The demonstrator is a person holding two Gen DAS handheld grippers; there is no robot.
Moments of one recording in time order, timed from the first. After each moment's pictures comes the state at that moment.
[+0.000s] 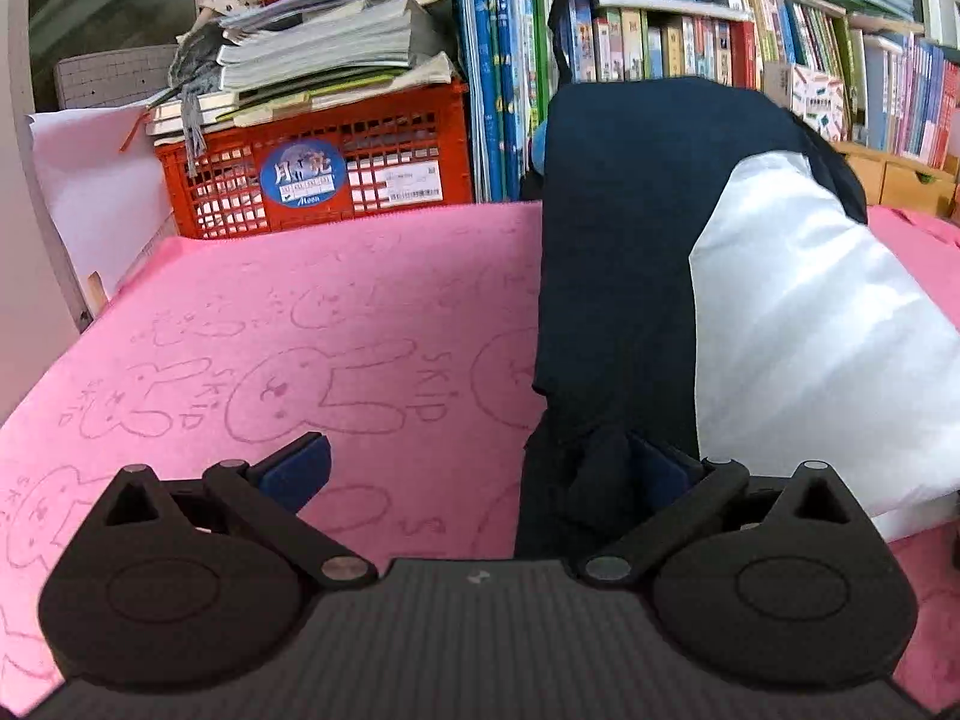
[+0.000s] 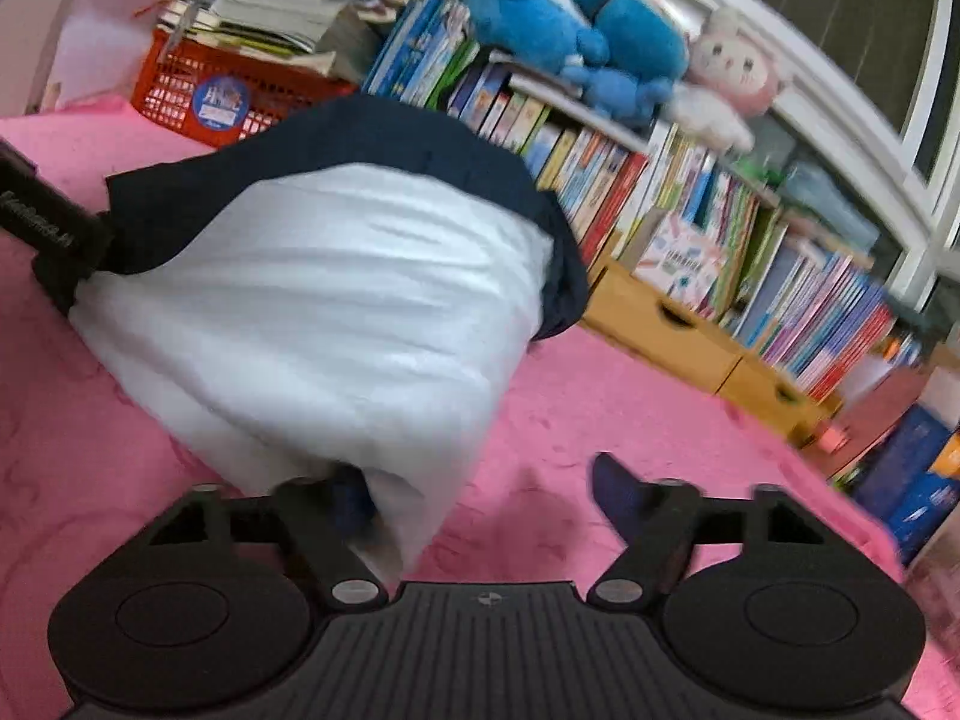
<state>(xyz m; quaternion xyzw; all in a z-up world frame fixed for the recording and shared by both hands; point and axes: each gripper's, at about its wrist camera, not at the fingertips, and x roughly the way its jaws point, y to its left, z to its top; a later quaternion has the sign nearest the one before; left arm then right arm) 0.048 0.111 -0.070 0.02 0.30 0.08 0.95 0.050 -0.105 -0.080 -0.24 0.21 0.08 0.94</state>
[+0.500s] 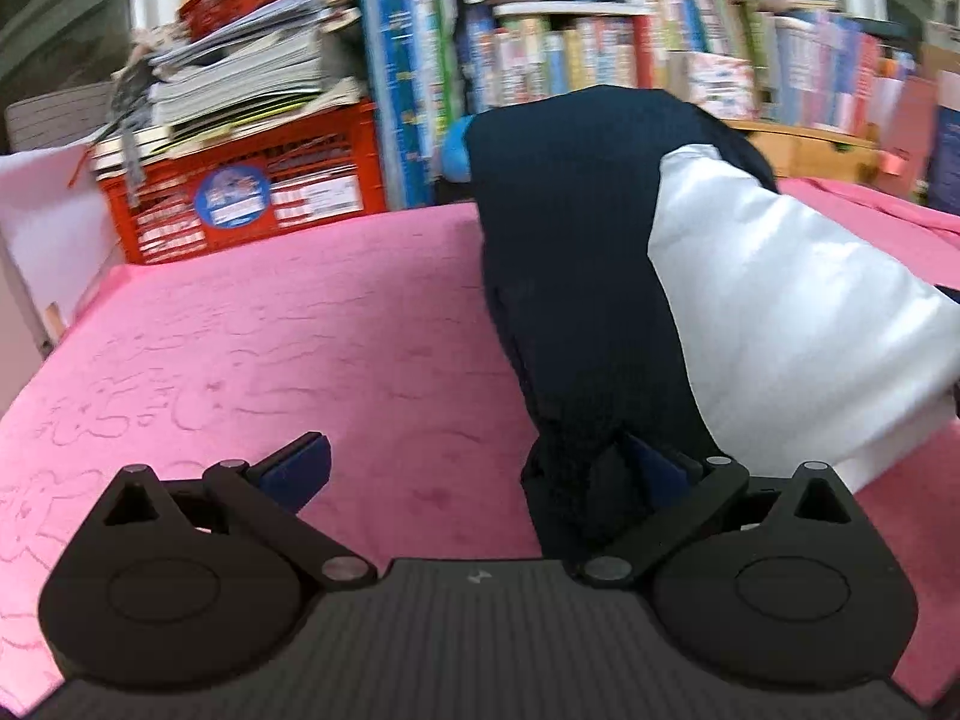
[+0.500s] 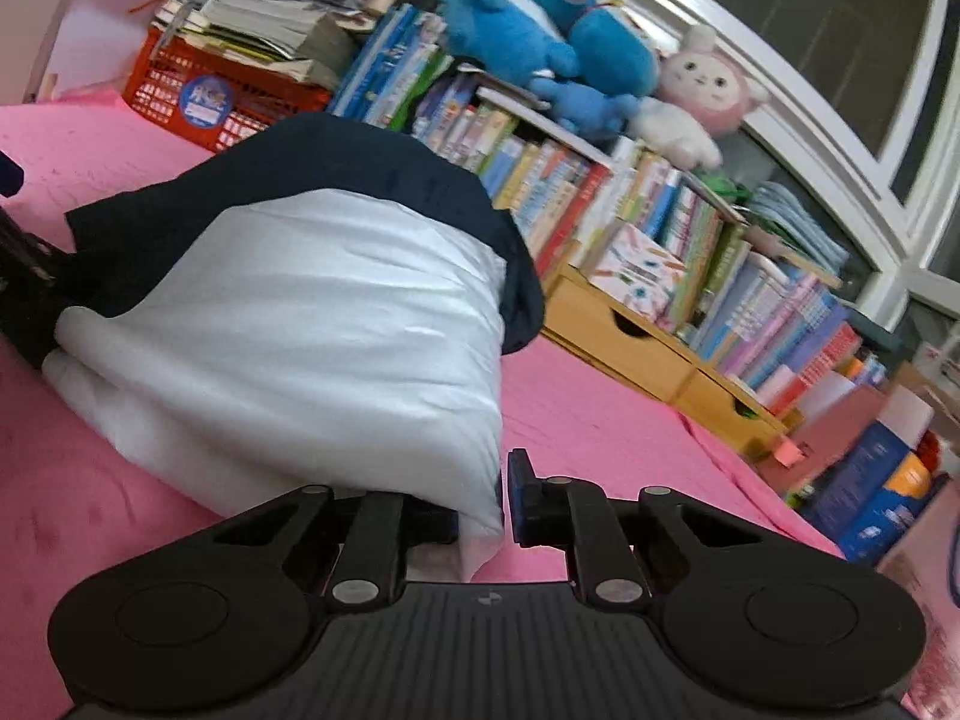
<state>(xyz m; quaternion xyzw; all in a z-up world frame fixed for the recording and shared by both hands) 0.008 0.069 -0.059 0.05 0.29 0.01 0.95 0.022 -0.150 -0.061 -0.27 0.18 0.06 0.94</state>
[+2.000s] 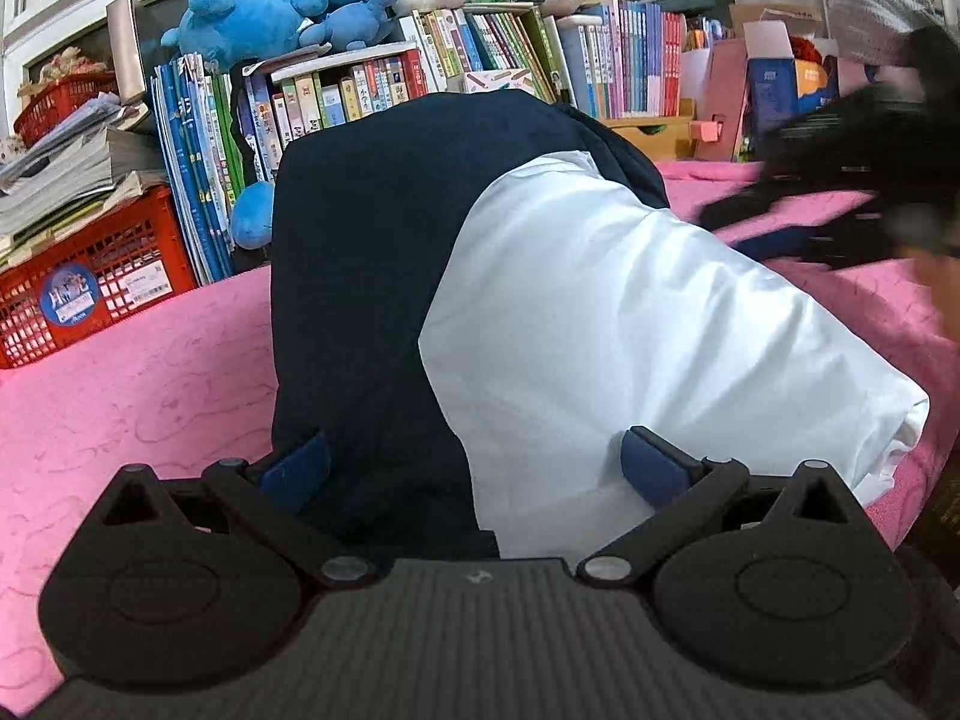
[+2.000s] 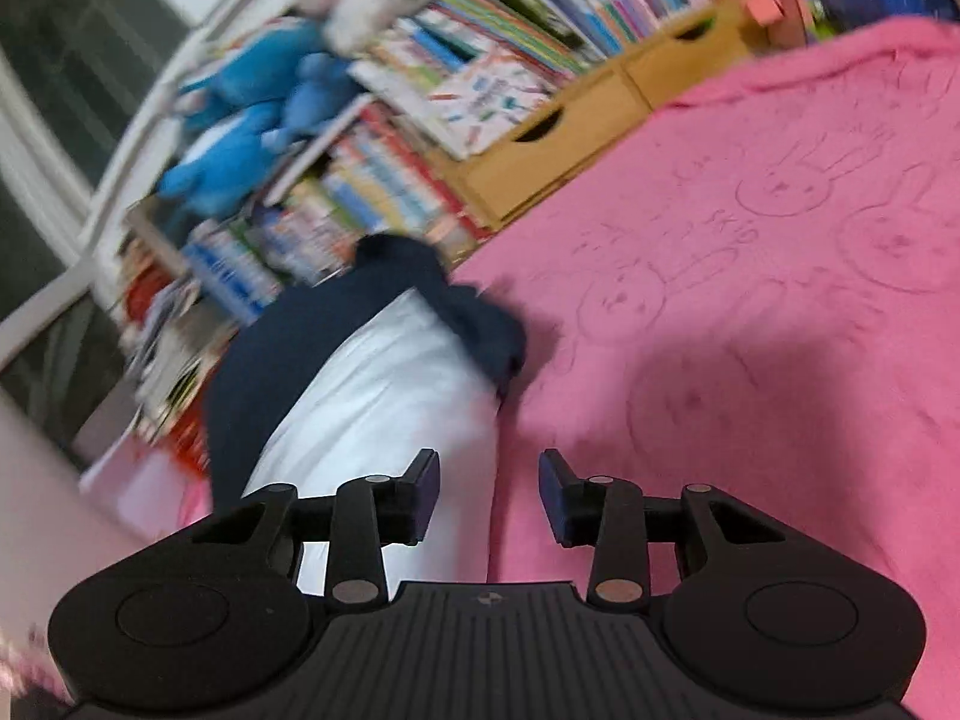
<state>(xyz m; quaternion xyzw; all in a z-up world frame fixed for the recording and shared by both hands) -0.015 -0.026 -0.082 0.11 0.24 -0.12 0.96 0.098 -0.336 -0.056 0.31 0.32 0.16 0.88</state>
